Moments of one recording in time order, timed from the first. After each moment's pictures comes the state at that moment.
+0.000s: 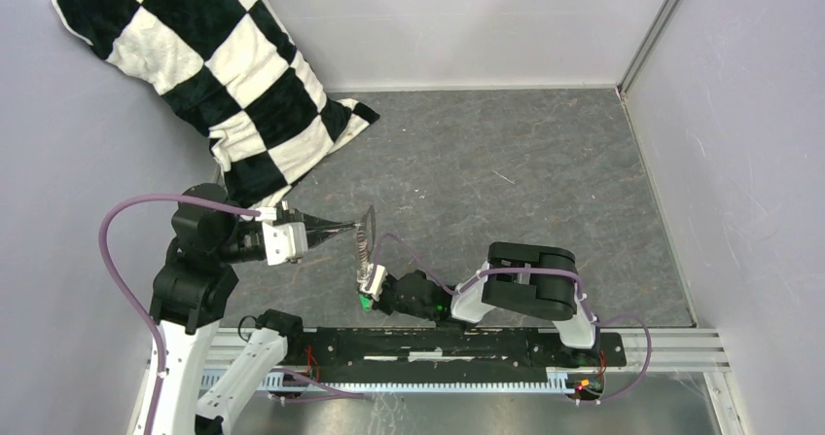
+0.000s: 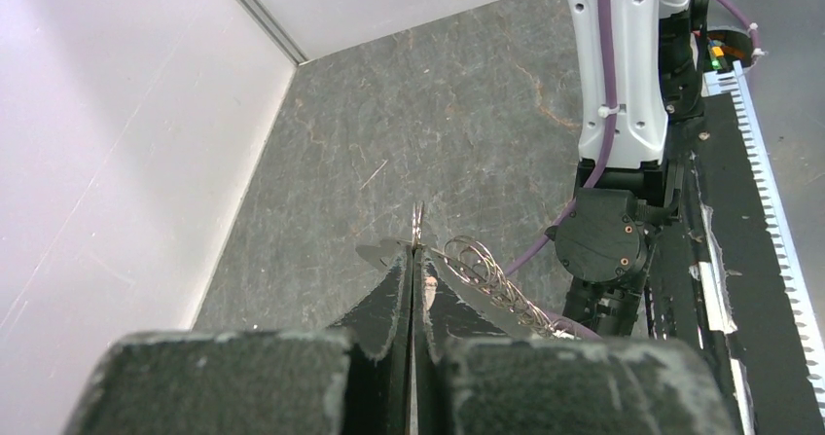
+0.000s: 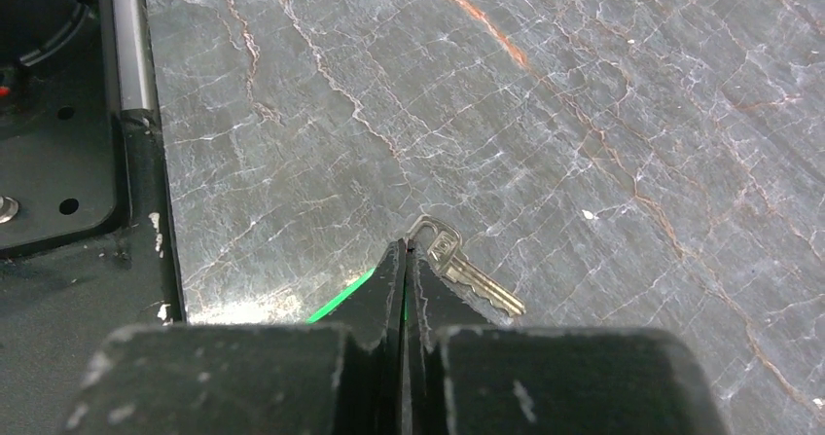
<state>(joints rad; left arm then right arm) -0.25 0.64 1.14 -0.73 1.08 0.67 1.36 2.03 0.73 1.03 0.13 -0.09</state>
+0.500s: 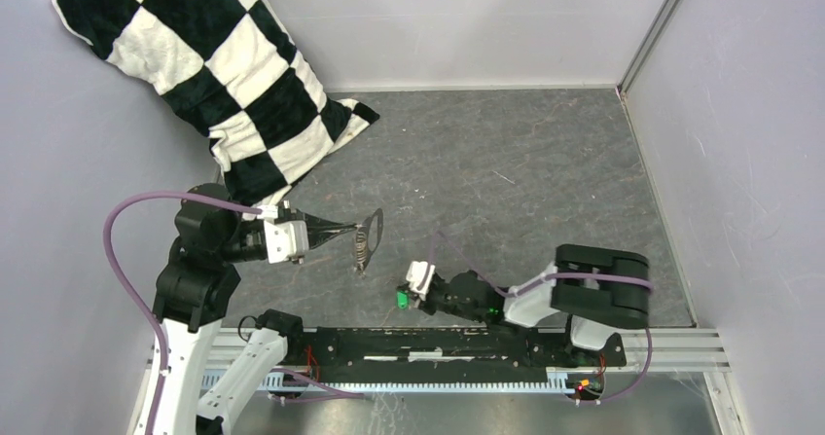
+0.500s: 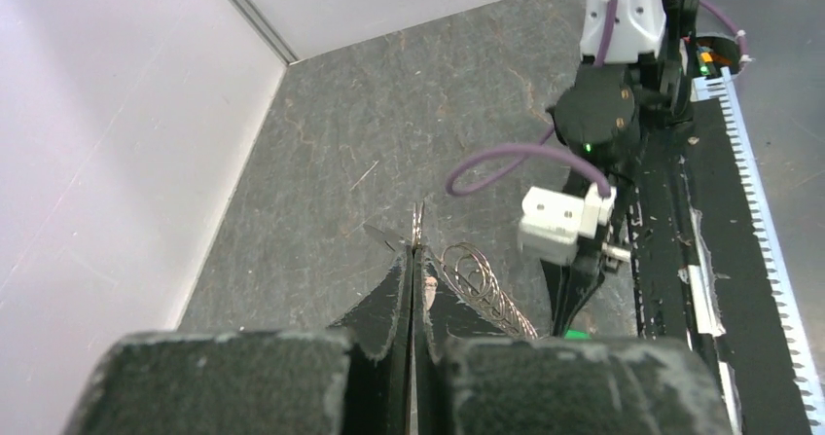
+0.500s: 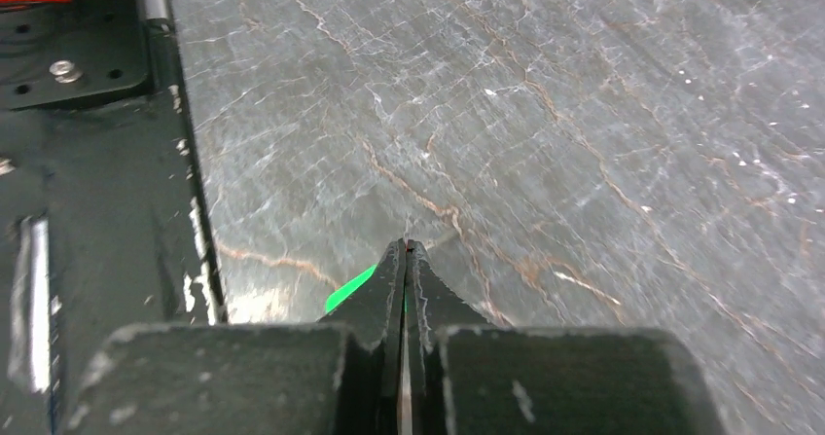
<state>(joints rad) -0.25 0.64 1.13 -0.71 1.08 0.65 1.31 1.71 0.39 1.08 0.11 -0.10</state>
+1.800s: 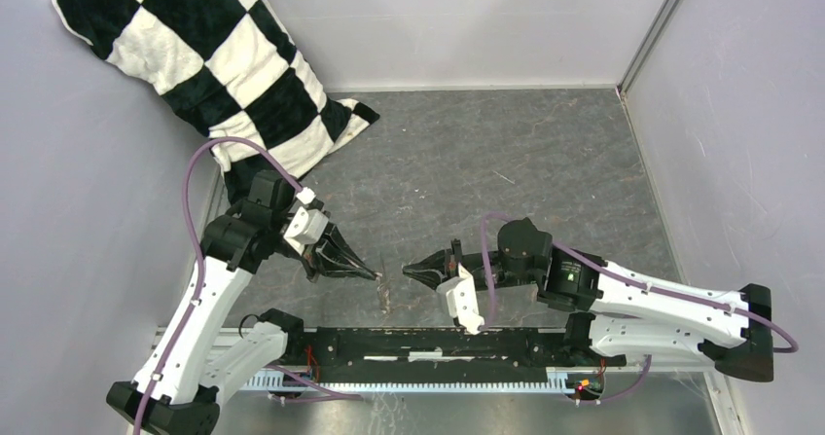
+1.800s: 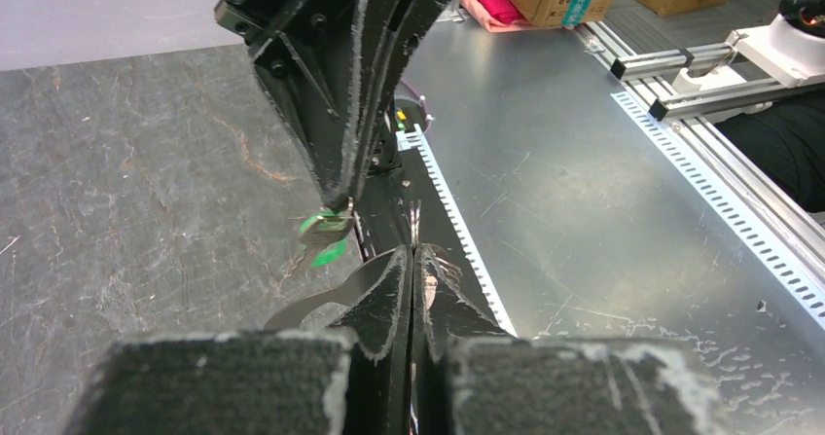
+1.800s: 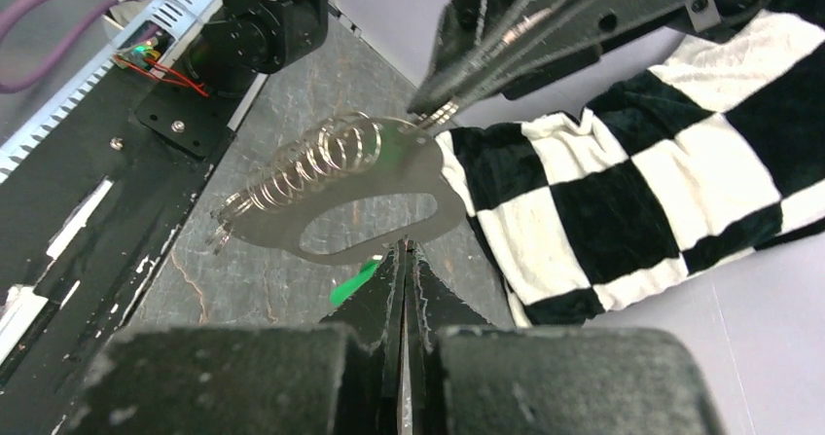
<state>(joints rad) -0.35 0.84 1.01 -1.07 1.52 0.87 1.23 0.94 0.83 -0.04 -0.41 -0.85</state>
